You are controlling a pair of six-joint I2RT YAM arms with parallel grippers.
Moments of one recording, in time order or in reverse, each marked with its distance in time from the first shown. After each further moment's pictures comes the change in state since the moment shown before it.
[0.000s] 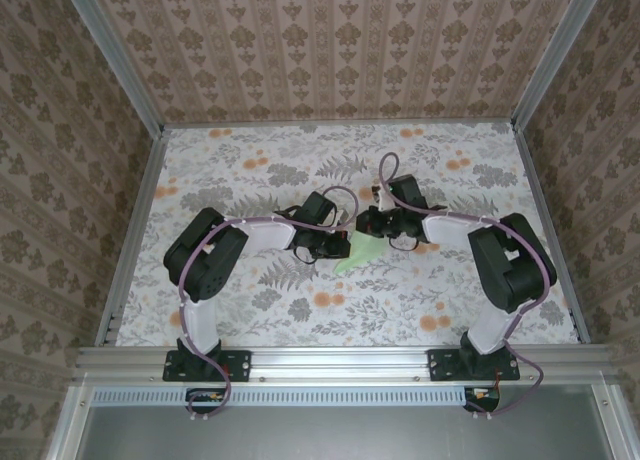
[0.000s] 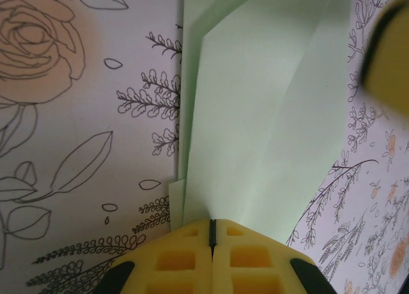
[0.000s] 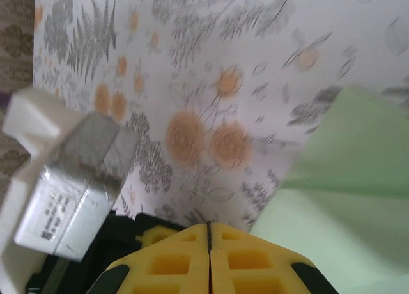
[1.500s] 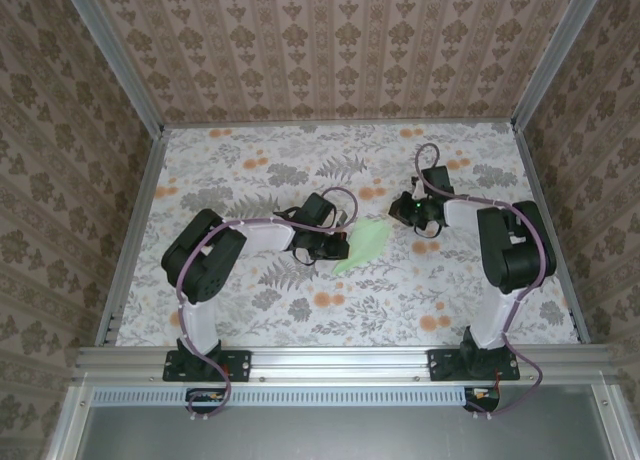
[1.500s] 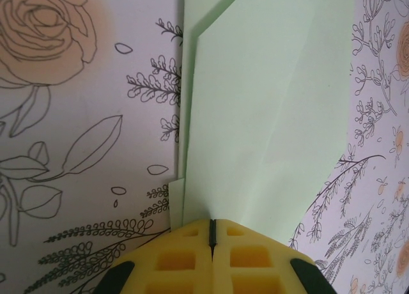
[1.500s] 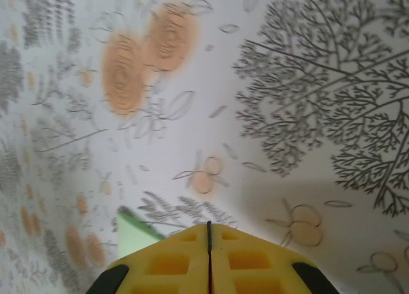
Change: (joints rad) left arm -0.005 -0.017 -0.016 -0.007 -0.018 0.000; right arm -0.248 0.072 0.077 -0.098 0.095 0.031
